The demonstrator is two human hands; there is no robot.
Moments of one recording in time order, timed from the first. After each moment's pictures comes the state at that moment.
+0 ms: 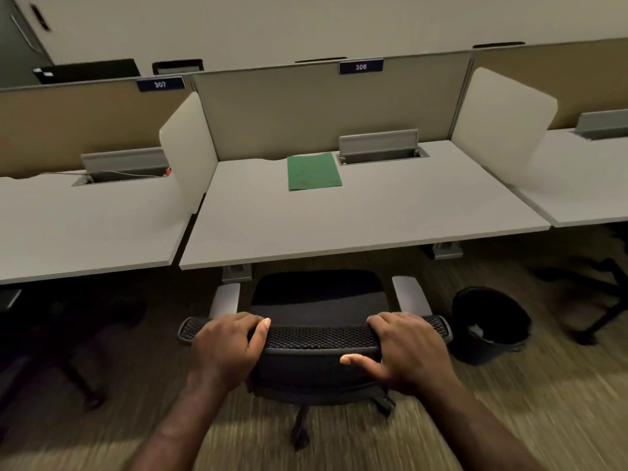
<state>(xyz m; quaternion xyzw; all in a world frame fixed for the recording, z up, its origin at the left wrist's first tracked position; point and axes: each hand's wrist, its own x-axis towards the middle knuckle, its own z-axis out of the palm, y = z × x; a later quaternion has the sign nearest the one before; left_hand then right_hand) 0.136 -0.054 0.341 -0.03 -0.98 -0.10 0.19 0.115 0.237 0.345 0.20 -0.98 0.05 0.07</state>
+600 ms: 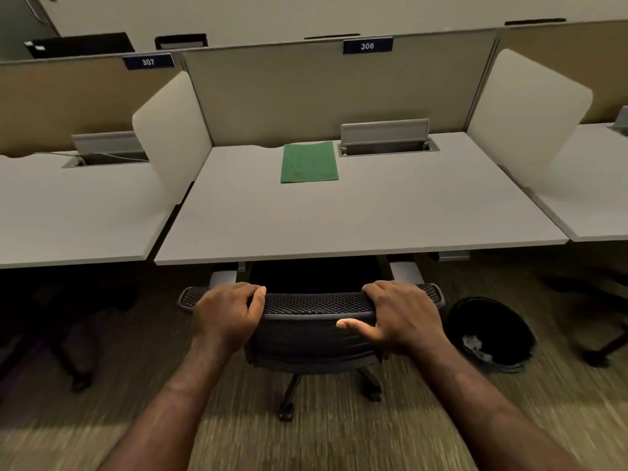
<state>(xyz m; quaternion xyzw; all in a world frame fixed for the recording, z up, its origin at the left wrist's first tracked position) 0.022 0.028 0.344 0.03 -0.98 -0.08 0.19 -0.027 0.311 0.339 0.24 -0.96 0.05 0.10</state>
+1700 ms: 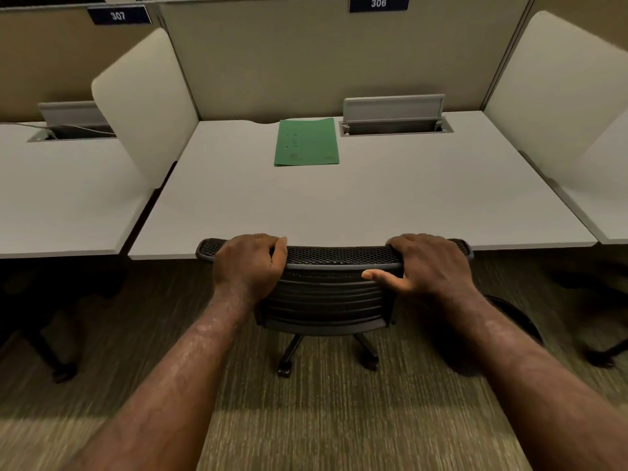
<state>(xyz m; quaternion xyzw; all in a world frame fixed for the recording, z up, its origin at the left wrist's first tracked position) -0.118 0.049 0.332 0.04 -0.97 -0.09 0.21 -0.166 0.335 0.337 0.25 -0.96 0.03 0.13</state>
